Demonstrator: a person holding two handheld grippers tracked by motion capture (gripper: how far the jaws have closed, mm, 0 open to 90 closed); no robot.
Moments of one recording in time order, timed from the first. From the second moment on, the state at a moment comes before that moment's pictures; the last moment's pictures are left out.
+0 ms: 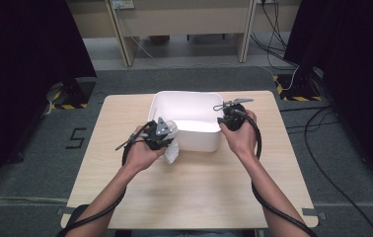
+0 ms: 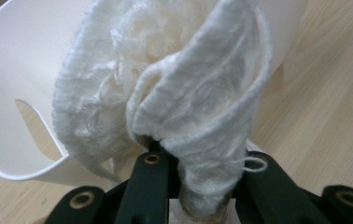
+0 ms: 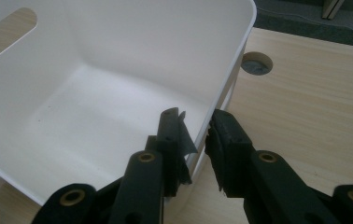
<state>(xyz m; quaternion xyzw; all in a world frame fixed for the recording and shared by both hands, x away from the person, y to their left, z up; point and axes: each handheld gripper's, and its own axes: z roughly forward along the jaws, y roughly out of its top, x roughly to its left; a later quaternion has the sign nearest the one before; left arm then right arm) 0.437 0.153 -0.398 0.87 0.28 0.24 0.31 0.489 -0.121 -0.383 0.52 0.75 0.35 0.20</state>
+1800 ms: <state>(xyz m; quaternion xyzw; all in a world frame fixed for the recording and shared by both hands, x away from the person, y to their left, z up) 0.440 0.139 -0.454 0.89 0.28 0.24 0.28 0.487 -0.121 -0.383 0.52 0.75 0.36 0.20</state>
